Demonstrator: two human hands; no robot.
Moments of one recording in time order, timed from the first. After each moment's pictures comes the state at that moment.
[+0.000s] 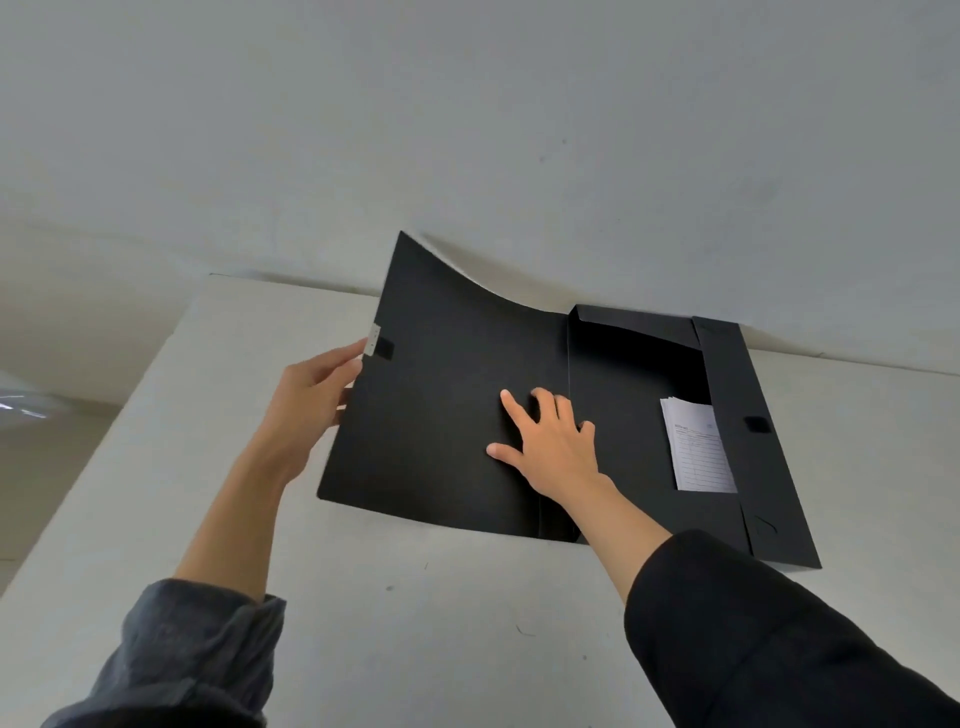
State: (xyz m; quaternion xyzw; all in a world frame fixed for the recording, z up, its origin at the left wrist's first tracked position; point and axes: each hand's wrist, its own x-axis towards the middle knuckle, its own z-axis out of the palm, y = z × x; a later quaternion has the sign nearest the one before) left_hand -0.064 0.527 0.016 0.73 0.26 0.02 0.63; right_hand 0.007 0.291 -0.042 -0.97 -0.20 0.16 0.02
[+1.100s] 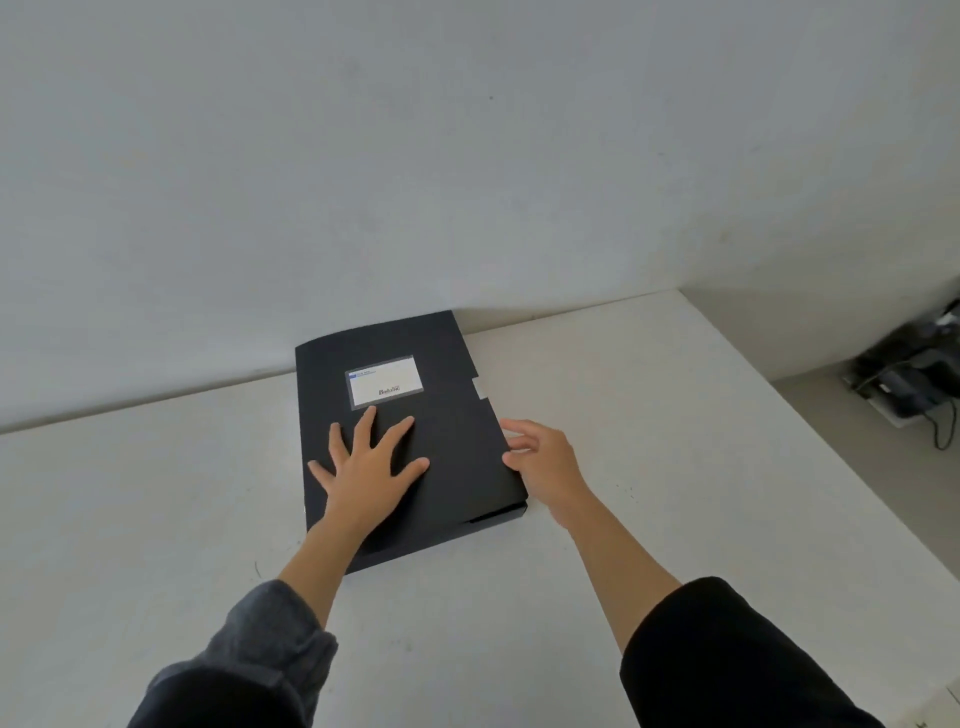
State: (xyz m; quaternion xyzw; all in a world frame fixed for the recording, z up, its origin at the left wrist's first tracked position) left_hand 0.001 0.214 -0.006 0.97 0.02 -0.13 0.22; right_hand -0.013 0.011 0.017 -0.80 0.17 0.12 0.57
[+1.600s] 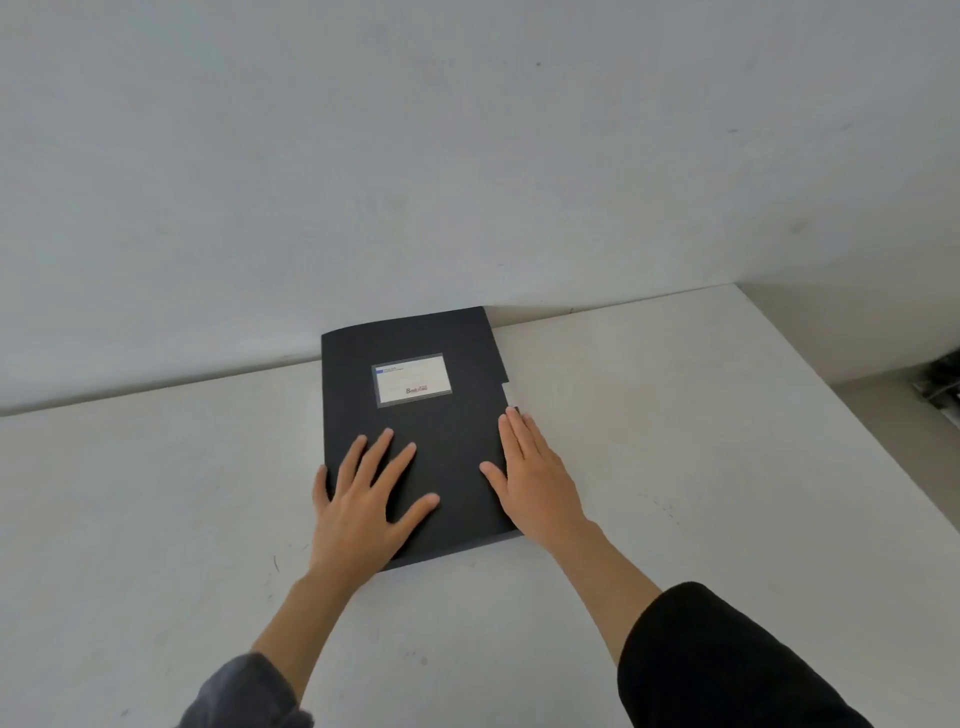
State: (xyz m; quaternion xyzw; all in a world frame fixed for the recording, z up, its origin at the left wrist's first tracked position) left_hand -0.031 0.241 -0.035 0.99 -0.02 -0.01 0.15; right_hand 0.001 0.034 -0.034 -0.98 -0.08 0.08 0.17
